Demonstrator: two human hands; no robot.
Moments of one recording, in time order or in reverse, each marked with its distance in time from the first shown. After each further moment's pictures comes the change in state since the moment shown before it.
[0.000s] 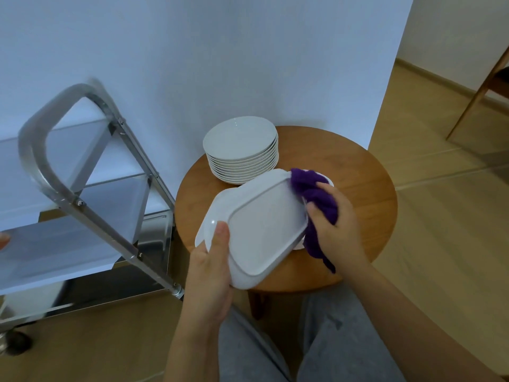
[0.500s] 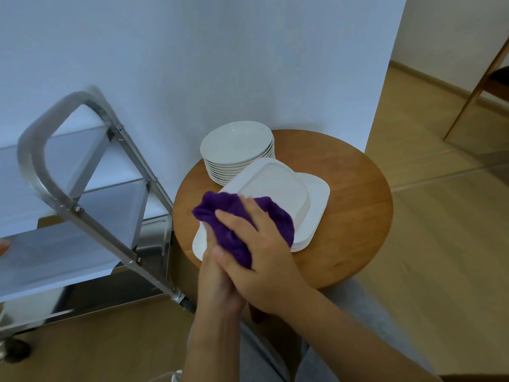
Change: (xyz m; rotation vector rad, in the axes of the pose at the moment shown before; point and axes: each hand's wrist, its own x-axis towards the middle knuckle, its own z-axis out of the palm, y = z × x) left_hand 0.013 -0.011 0.016 -0.428 0.038 -0.248; right_hand -0.059 -0.053 0.064 -0.270 -0.245 -0.431
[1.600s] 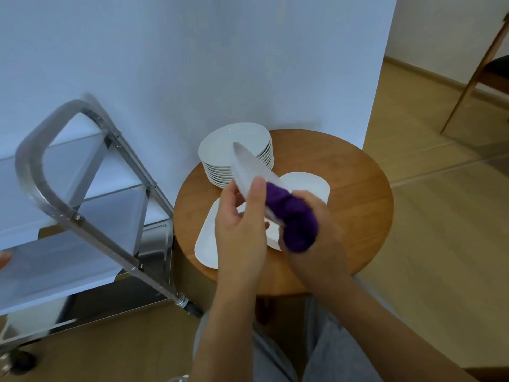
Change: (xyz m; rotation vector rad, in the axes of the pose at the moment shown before) left_hand 0.000 0.022 0.064 0.551 0.109 0.376; right_hand 0.003 0.035 -0.039 0.086 0.407 -0.001
